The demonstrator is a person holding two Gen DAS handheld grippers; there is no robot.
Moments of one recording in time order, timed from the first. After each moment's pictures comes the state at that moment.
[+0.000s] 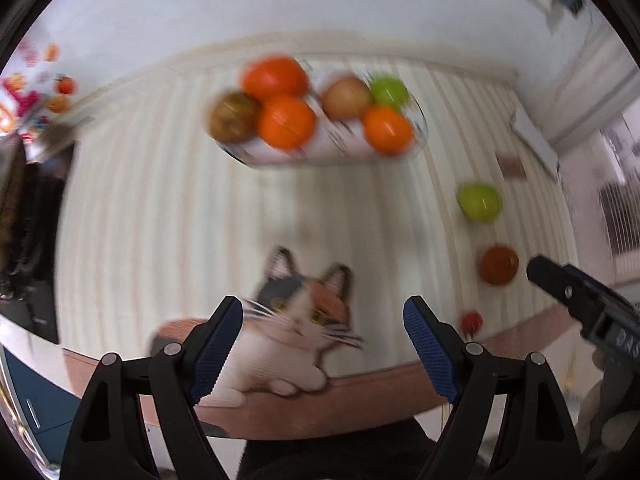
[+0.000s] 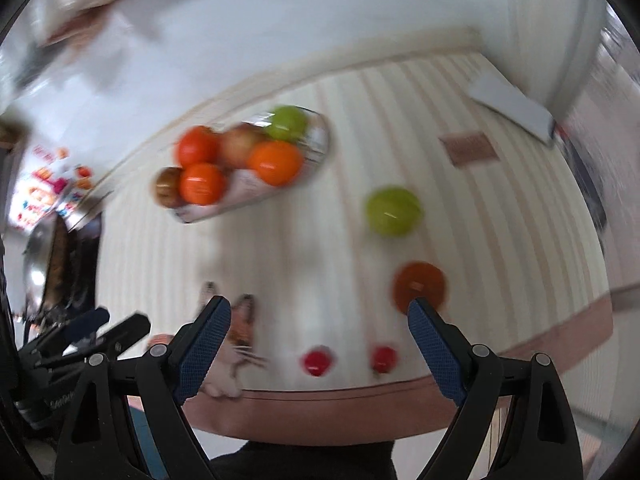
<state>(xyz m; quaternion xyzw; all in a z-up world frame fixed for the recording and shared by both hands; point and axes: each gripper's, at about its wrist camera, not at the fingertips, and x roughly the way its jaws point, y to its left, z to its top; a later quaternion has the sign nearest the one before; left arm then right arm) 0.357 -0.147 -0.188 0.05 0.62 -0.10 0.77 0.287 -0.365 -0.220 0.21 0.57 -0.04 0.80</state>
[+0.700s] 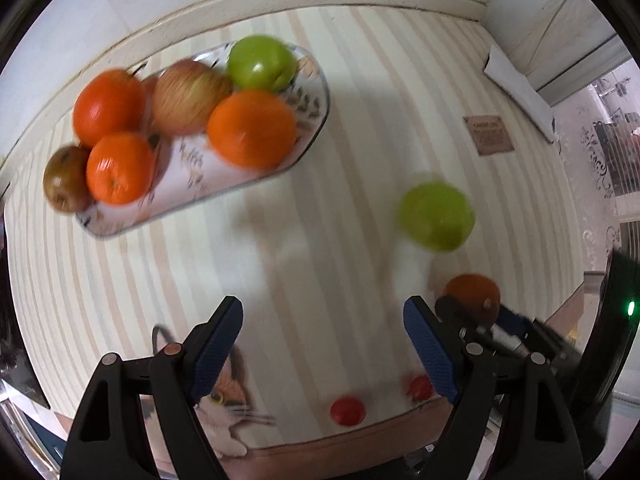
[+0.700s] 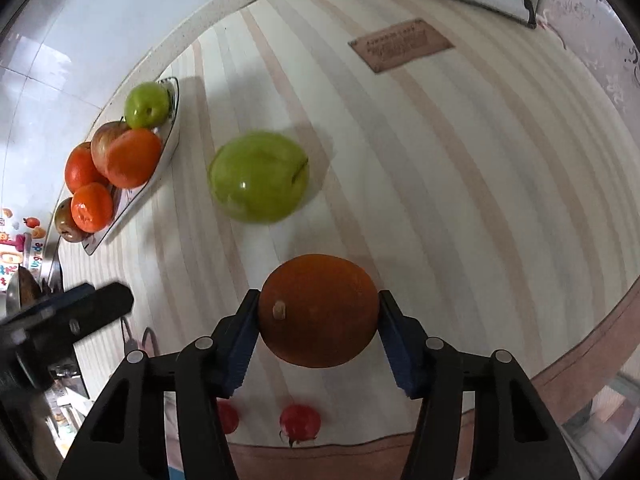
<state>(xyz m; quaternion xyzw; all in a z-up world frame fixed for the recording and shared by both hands) 0.436 -0.274 -0.246 0.10 0.66 -0.16 0.72 0.308 -0.433 -0.343 0.29 0.59 -0.07 0.75</state>
